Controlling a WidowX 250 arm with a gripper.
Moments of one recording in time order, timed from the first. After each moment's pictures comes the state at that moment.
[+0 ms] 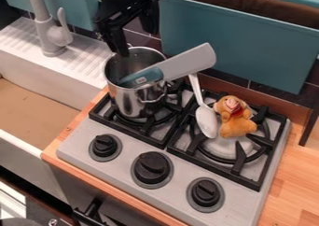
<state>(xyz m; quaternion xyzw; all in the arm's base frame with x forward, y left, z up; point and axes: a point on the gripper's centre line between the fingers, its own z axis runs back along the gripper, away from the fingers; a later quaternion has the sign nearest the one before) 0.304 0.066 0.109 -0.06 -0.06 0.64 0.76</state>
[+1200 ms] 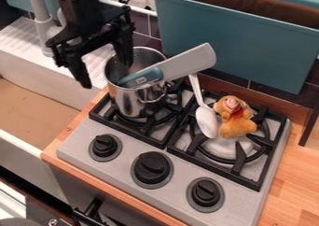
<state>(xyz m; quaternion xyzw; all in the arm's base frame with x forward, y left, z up) 0.235 0.059 0.107 -0.06 0.01 0.55 0.84</state>
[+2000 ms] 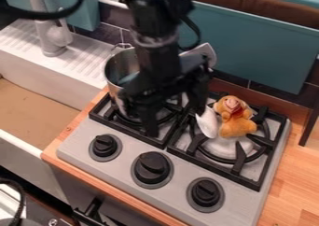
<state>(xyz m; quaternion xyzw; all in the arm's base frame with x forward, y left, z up) 0.224 -0.051 0.083 -0.08 -0.01 0.48 0.88</state>
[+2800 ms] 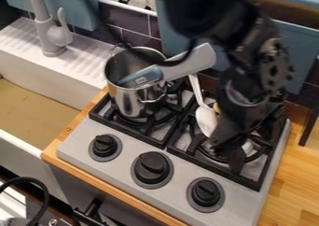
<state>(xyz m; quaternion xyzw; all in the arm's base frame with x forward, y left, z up) 0.270 -0.117 0.035 -0.09 -0.08 0.53 0.84</state>
